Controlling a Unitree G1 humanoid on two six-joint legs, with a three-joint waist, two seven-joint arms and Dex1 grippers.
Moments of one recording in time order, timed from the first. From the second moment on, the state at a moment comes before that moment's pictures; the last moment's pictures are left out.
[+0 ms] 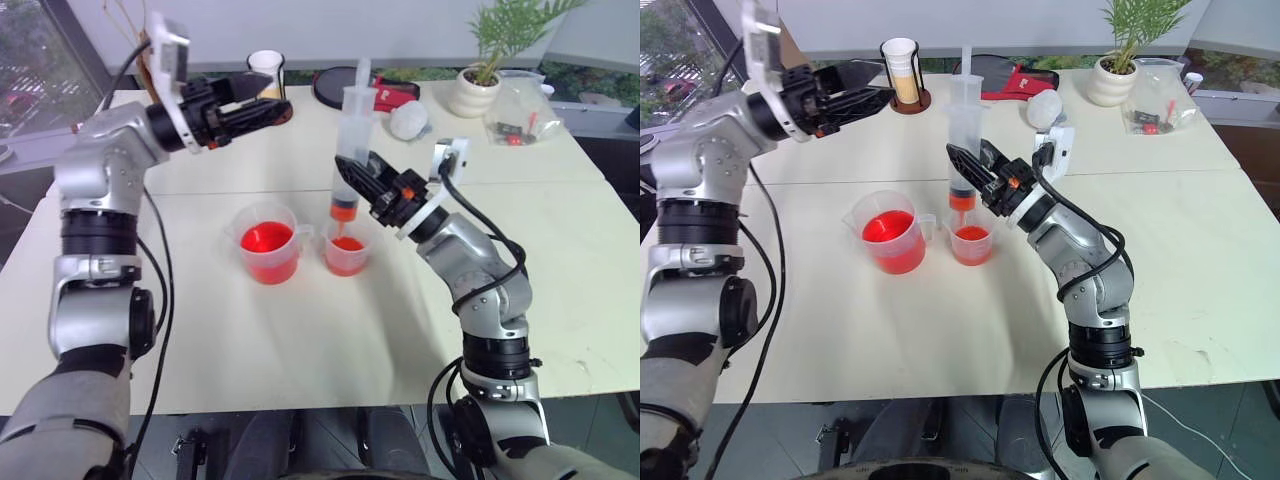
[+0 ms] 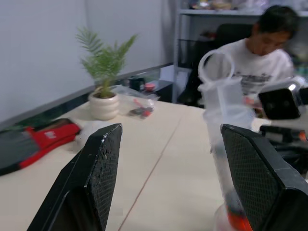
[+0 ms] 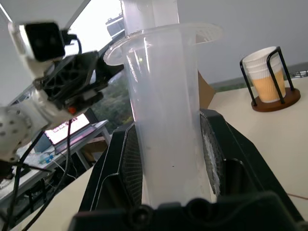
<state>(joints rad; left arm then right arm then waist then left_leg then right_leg) -1.13 0.53 0.09 0.52 -0.51 0.44 -1.20 -0.52 -0.18 -0.08 -0.25 0.60 0.55 0.48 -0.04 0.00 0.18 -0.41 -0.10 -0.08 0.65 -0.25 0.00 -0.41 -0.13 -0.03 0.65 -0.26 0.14</state>
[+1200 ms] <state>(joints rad) -1.38 0.29 0.05 0.94 -0.34 0.15 -1.40 -0.43 -0.26 -0.02 -0.32 0.53 0.49 0.48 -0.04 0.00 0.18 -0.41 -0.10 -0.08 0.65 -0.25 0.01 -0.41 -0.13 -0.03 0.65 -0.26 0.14</state>
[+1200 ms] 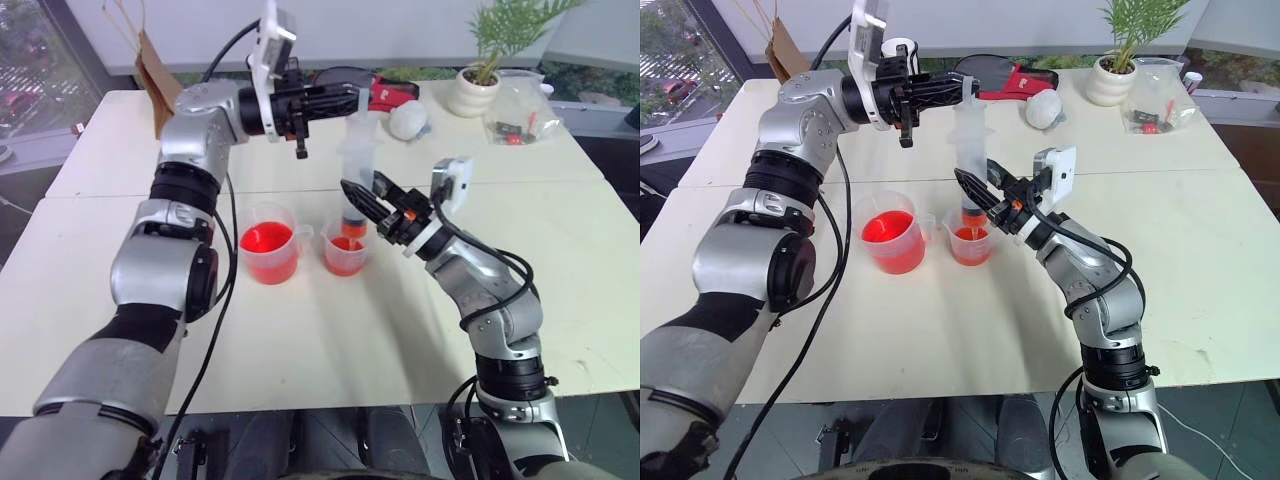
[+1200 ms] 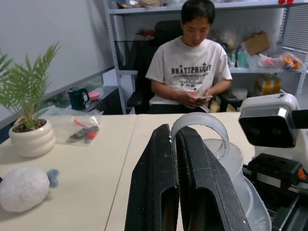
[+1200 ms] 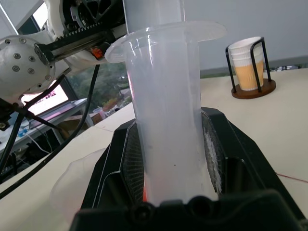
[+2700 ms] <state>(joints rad) -0.98 0.58 0.13 0.40 -0.47 0.52 -1.34 -0.82 -0.37 -0.35 -0.16 0.82 0.73 0.25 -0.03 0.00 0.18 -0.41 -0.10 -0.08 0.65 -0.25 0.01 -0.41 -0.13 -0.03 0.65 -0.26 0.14</state>
